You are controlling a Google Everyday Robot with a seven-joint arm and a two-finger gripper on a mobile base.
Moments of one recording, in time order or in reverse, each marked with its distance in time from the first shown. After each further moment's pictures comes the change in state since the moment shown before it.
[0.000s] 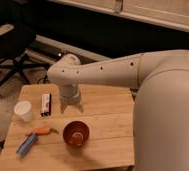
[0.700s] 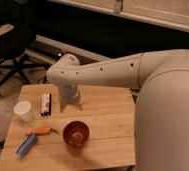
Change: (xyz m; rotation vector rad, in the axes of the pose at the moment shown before) arm -0.010 0.008 -0.004 -0.008 -0.071 -0.112
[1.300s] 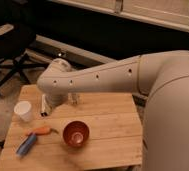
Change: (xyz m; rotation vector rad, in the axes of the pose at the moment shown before) arm -0.009 0.080 -0.015 -0.118 -0.224 -0.615
